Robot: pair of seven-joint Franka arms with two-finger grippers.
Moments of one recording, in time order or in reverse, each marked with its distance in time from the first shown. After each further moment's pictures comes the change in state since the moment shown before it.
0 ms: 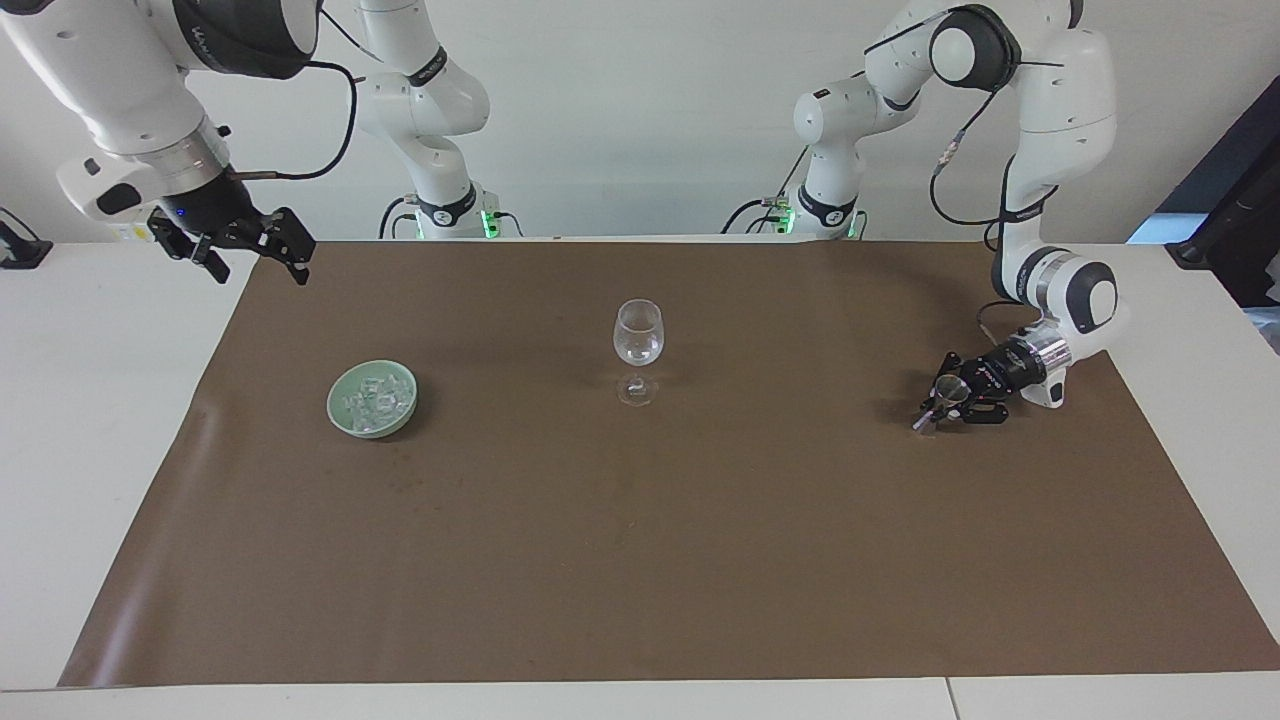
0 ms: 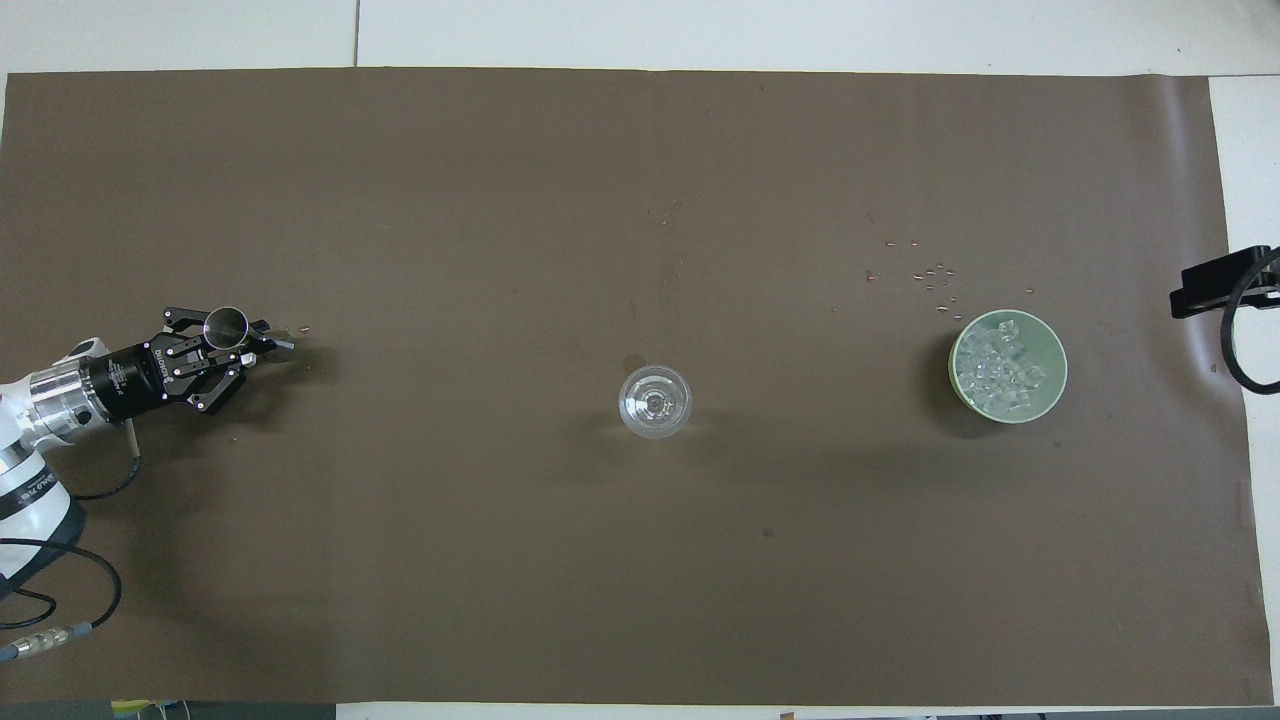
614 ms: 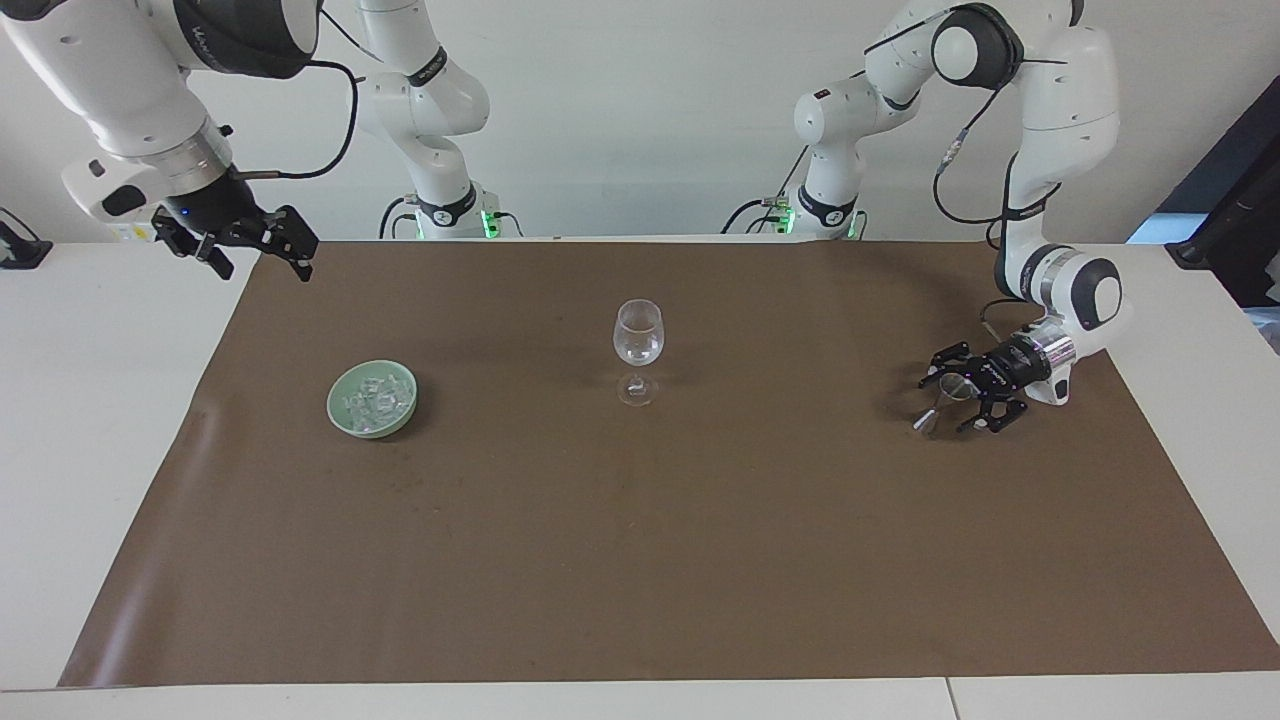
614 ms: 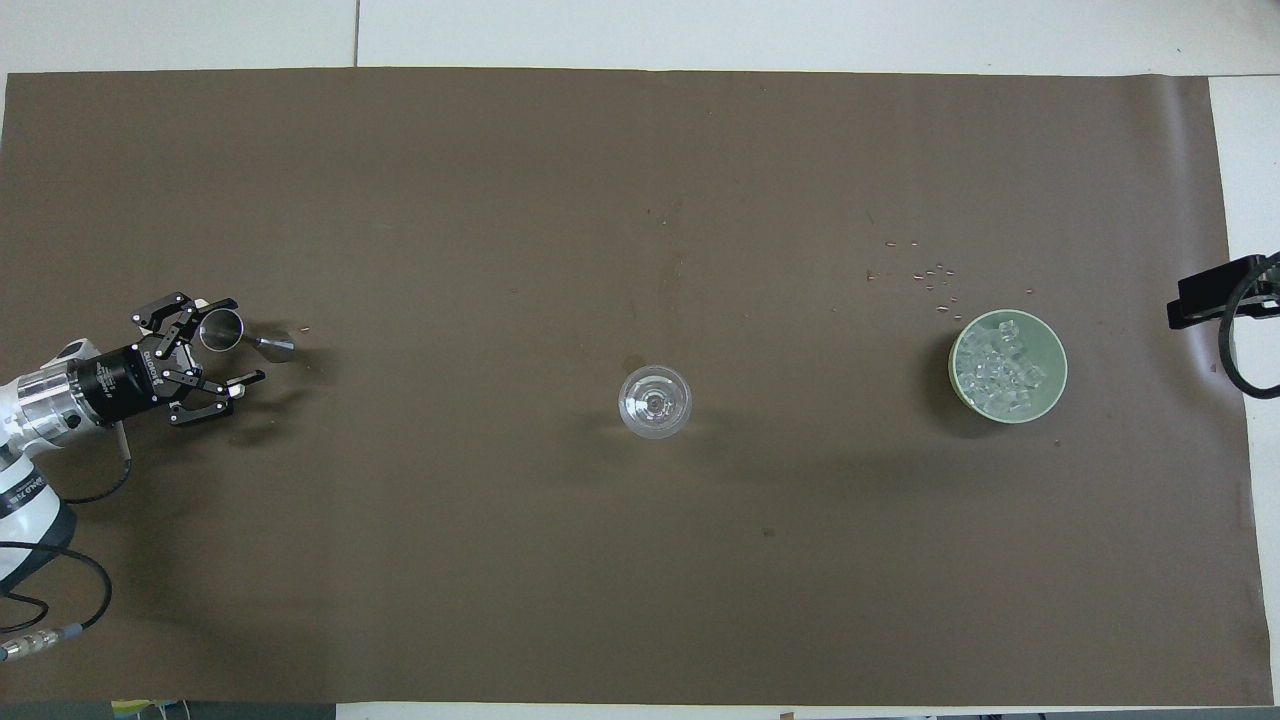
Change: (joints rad) left arm 0.021 -0.006 0.005 0.002 0.011 -0.021 0.036; right arm 0.002 -0.004 0.002 -0.006 0.001 -0.031 0.000
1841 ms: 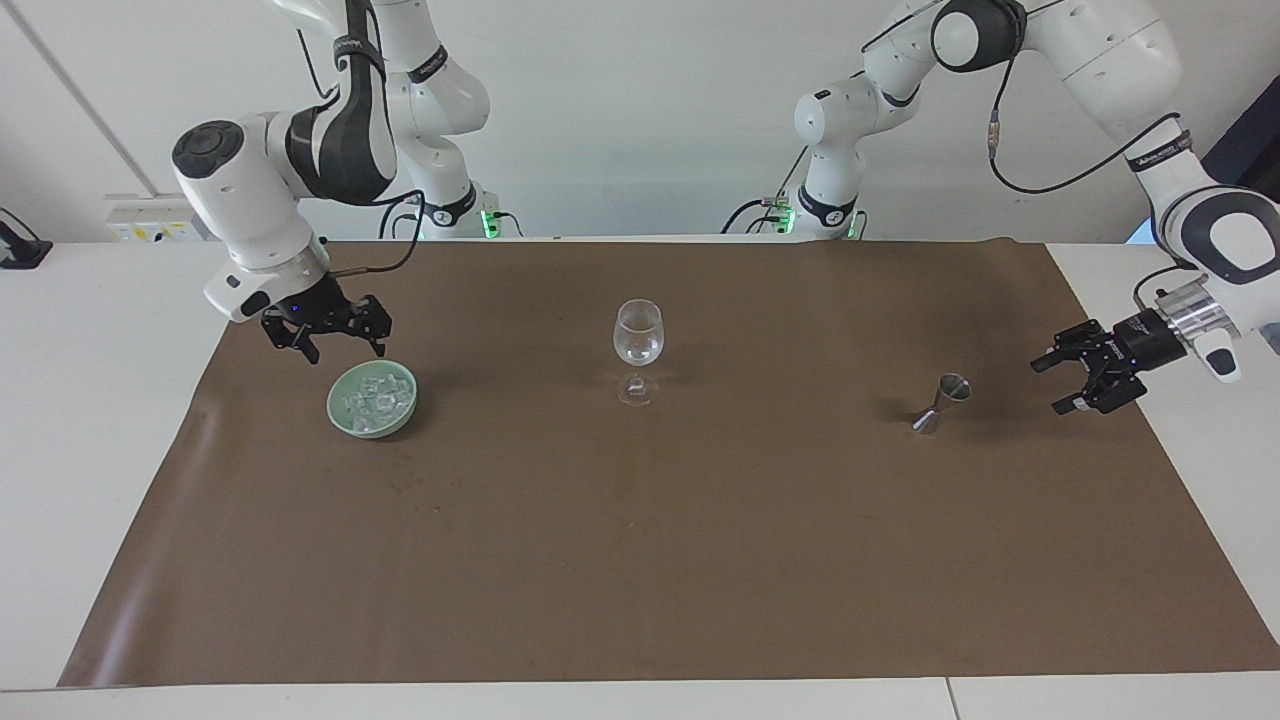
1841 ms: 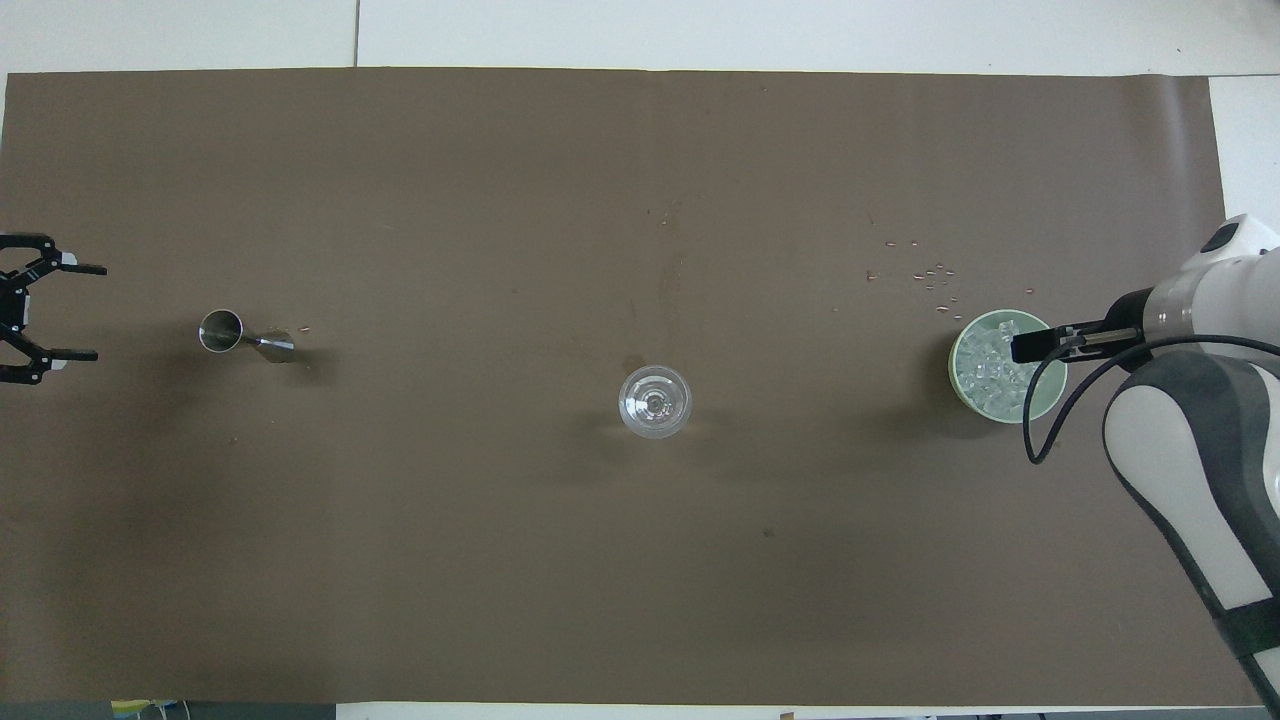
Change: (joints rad) left arm -0.026 -0.083 -0.001 0.467 0.761 0.031 0.037; right arm 0.027 -0.056 0.004 -0.567 0.072 0.627 -0.109
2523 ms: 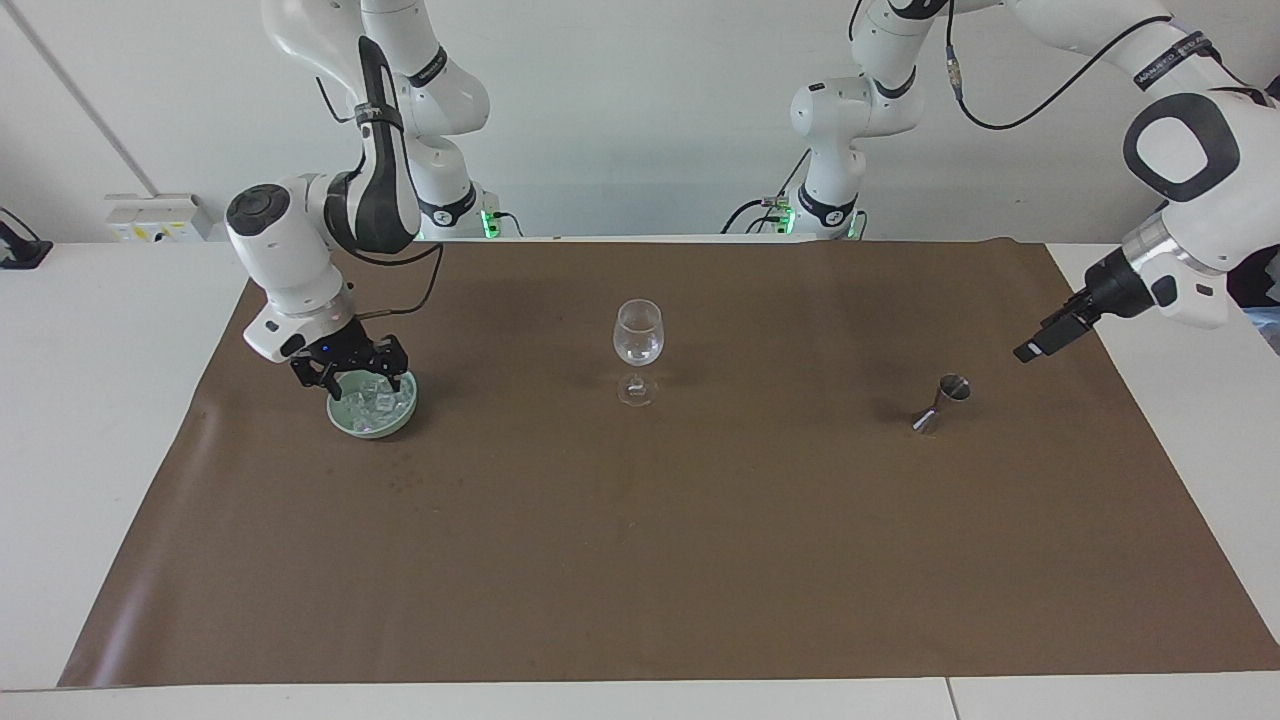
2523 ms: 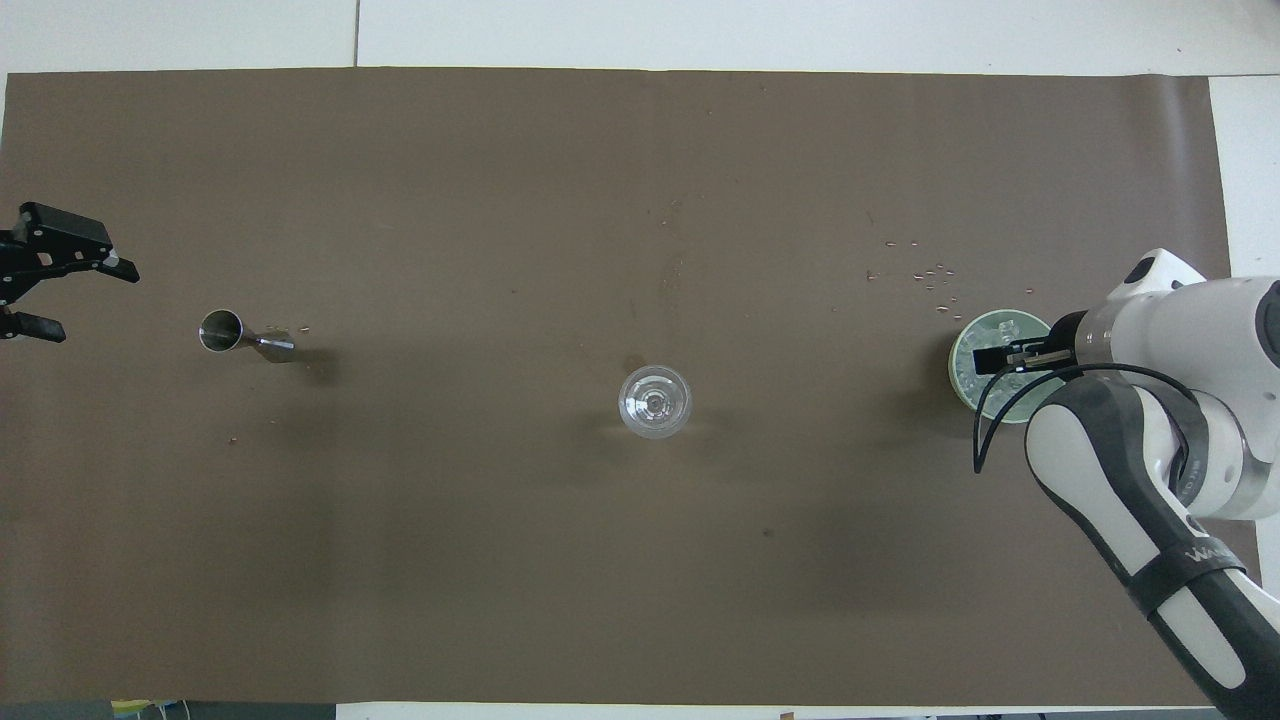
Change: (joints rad) left arm -0.295 -0.228 -0.014 0.010 0.426 0.000 0.220; right arm 0.002 0.089 0.001 -0.130 0.003 0.265 -0.055
